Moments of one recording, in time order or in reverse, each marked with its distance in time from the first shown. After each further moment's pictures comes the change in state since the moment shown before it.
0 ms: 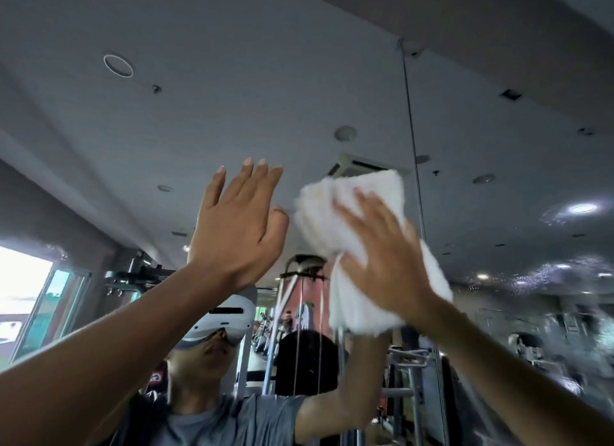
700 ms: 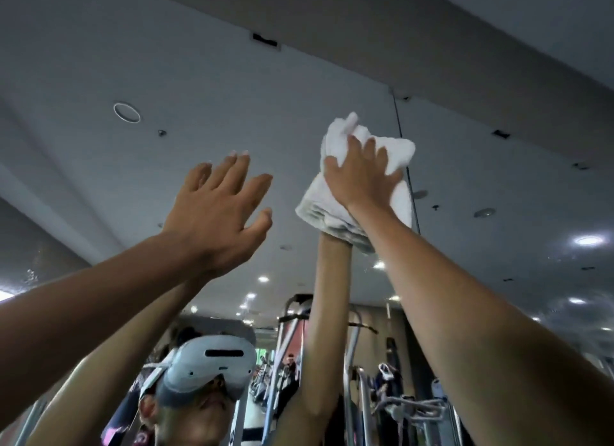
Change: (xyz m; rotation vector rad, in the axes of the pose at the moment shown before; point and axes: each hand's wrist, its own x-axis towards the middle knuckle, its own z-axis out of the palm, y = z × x) left_hand 0.087 -0.035 -0.015 0.401 -0.029 0.123; right_hand 0.206 0.018 -0.007 0.028 0.142 0.474
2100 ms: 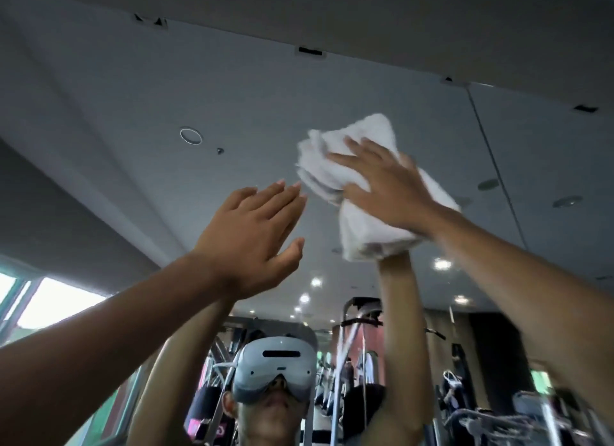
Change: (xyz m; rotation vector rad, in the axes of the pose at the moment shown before) left_hand -0.041 -0.077 -0.025 0.070 -0.039 0.154; right_hand -0.031 -0.056 -0.012 0.070 -0.151 -0.601
